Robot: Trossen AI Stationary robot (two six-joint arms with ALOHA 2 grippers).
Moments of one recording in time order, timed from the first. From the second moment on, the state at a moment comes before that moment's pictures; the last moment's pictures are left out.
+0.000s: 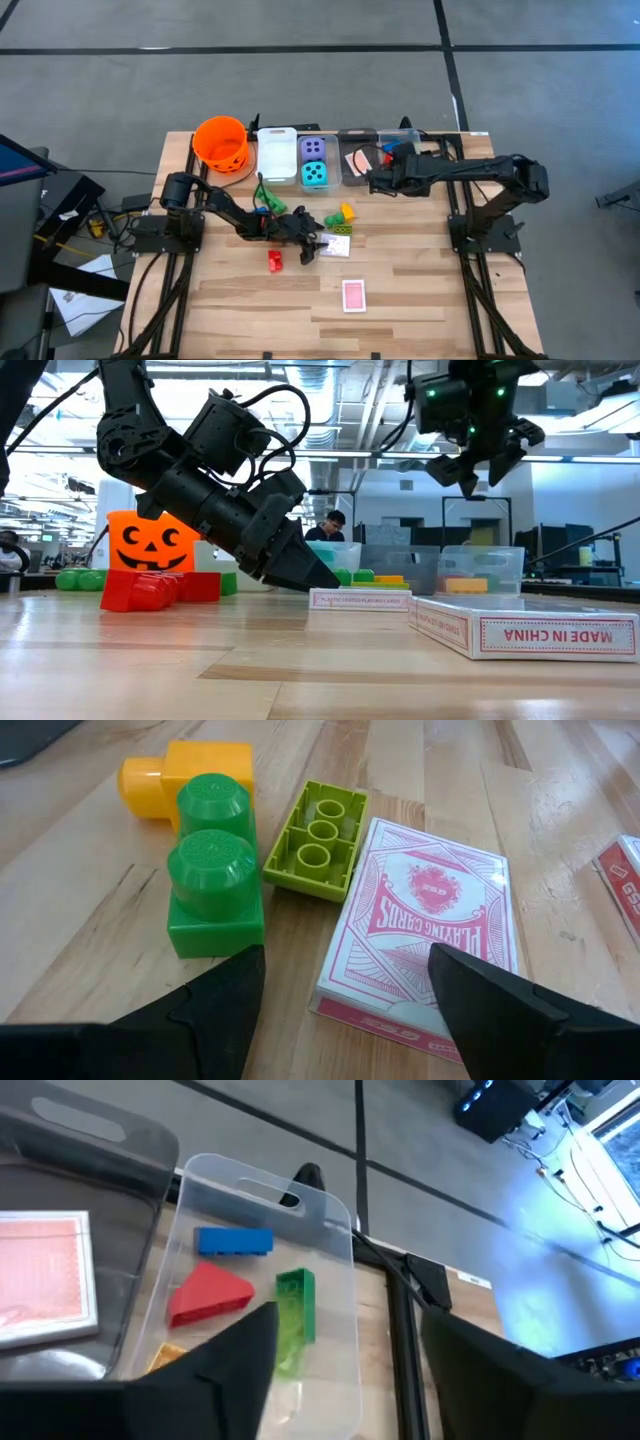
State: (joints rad) left arm -0.08 1.95 0.67 0.73 -0.17 -0.25; right arm -0.19 1.52 1.14 -1.31 1.00 1.19
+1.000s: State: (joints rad) left arm -0.08 1.95 0.67 0.83 0.04 -0.40; right arm 0.76 1.52 1.11 -1.02 1.19 1.23
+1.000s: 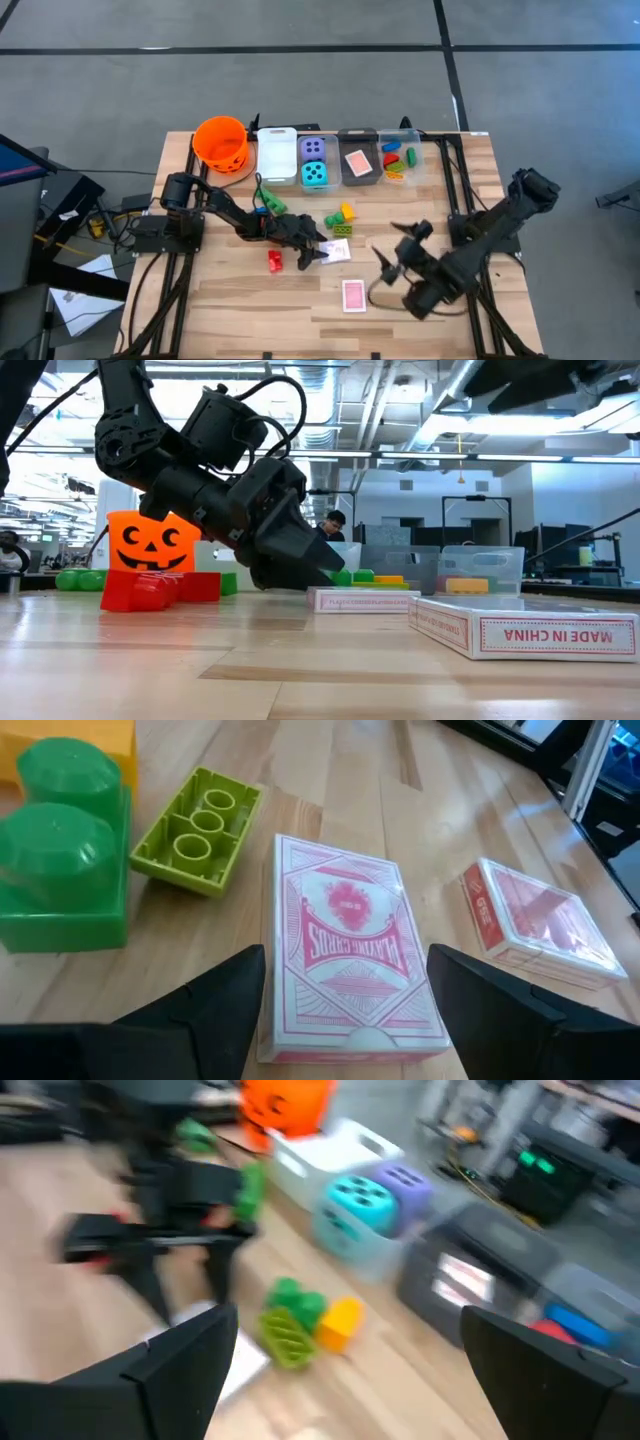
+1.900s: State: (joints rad) left arm -0.34 1.95 0.79 0.51 -0.47 -0.09; right arm 0.74 1.53 0.67 -0.13 1.21 1.01
